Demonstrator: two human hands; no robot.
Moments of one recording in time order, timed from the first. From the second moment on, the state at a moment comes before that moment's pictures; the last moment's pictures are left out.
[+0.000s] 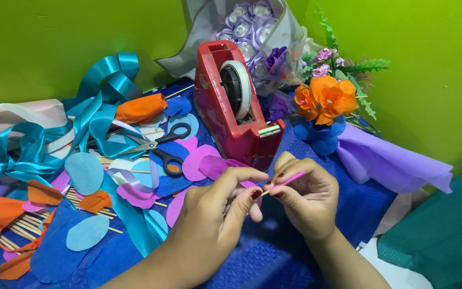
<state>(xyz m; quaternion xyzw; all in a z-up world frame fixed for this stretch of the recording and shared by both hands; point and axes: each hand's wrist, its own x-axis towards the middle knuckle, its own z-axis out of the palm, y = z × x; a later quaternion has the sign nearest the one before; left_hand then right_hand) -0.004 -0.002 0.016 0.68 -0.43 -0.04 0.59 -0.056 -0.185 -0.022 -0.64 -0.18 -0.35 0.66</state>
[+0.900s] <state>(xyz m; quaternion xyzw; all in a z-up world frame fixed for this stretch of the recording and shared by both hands) 0.014 0.002 0.018 0.72 -0.38 0.12 0.57 -0.050 -0.185 -0.020 -0.92 0.08 -0.17 0.35</state>
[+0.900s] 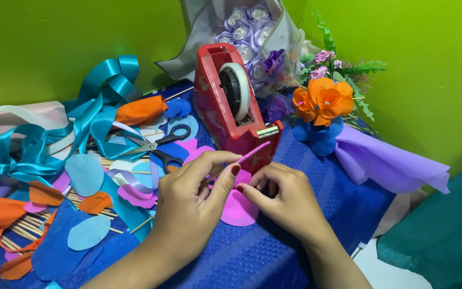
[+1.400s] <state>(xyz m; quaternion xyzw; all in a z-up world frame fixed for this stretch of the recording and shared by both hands) 0.031 0.005 0.005 0.74 -0.45 0.27 0.41 -0.028 -0.219 0.036 -0.90 0.01 -0.32 0.28</state>
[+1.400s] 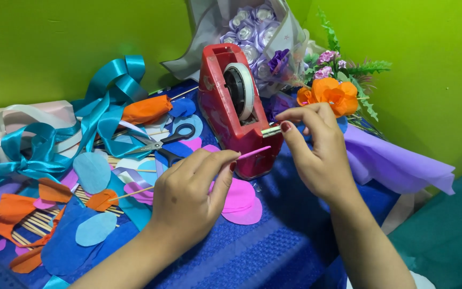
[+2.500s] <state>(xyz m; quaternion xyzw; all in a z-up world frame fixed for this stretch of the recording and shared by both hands) 0.048 0.004 -0.018 0.77 -0.45 0.31 0.33 -0.028 -0.213 -0.004 -0.86 0.06 -0.31 0.39</state>
